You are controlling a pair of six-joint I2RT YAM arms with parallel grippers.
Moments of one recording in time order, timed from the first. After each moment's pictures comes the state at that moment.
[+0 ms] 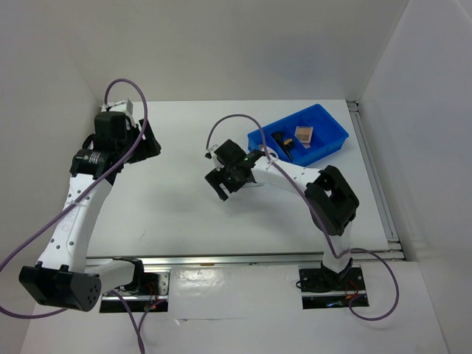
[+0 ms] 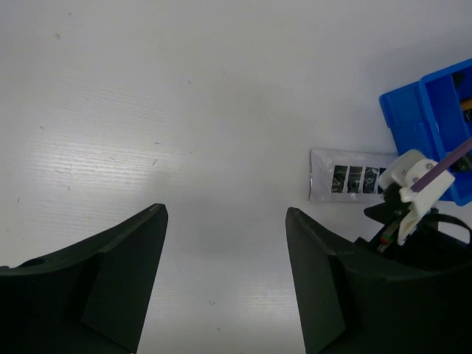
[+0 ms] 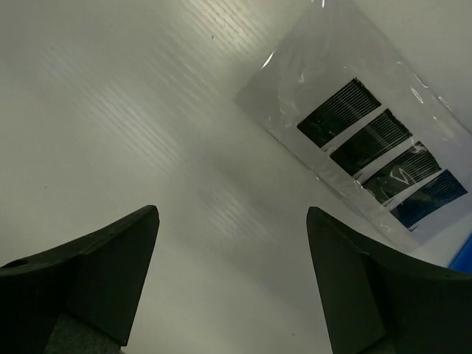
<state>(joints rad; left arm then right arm) -0.10 1.17 1.32 -0.77 -0.03 -0.38 0.78 1.91 1.45 -0.54 -0.05 0.05</state>
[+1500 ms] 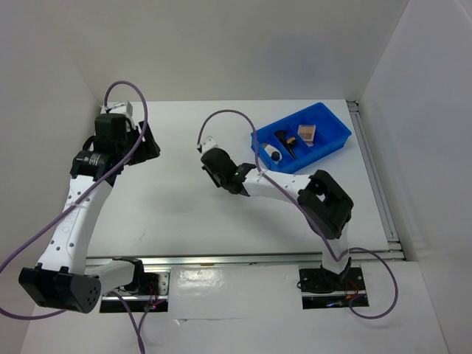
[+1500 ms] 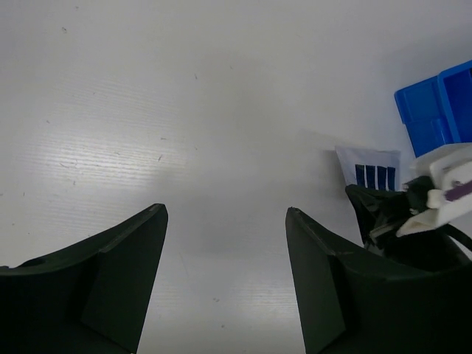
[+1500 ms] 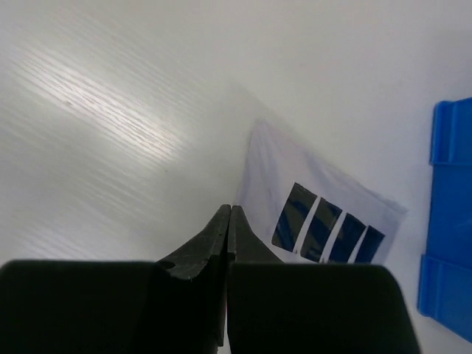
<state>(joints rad) -0.10 1.16 1.30 -0.78 -0.05 -0.37 0.91 1.95 1.35 -0.16 0.42 0.08</state>
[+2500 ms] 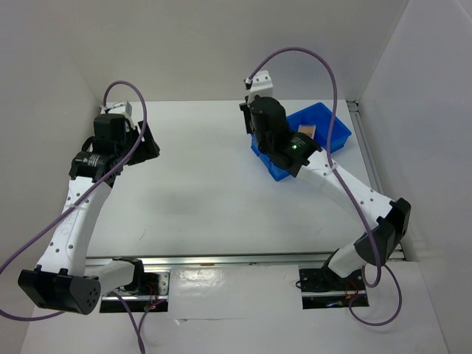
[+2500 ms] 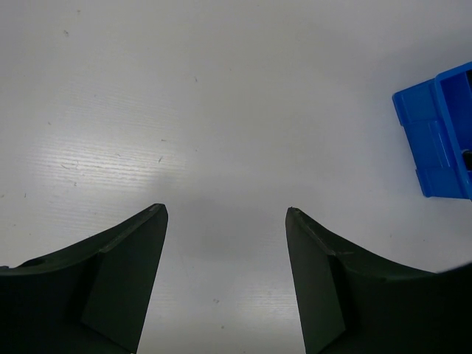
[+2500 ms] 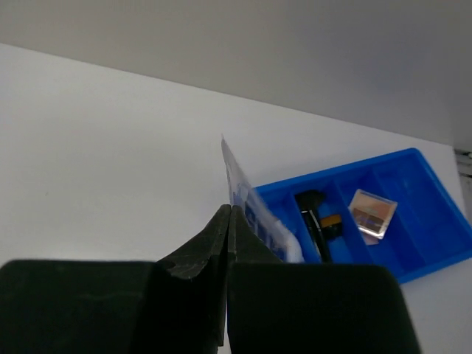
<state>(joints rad) -0.10 1.15 1.30 -0.78 -0.05 -0.37 0.78 1.52 1.58 -0.29 0.58 0.05</state>
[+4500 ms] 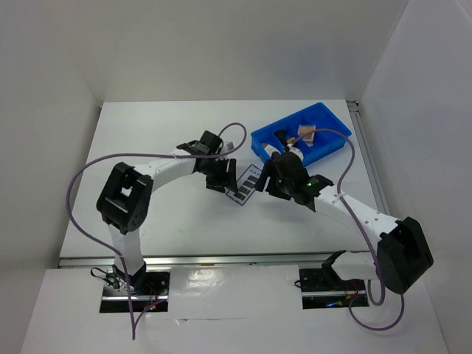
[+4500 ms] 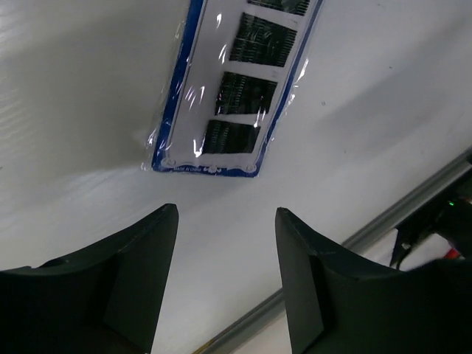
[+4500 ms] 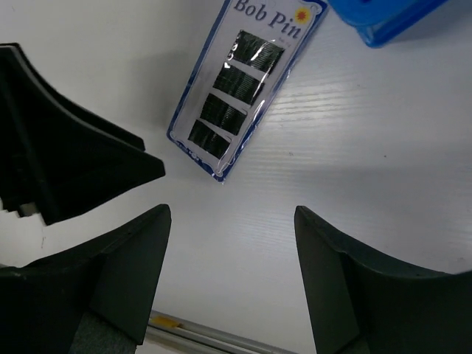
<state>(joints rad) -0.50 1.87 1.31 -0.52 0.41 -0.45 0.60 1.28 0.83 -0.34 0.11 0.81</state>
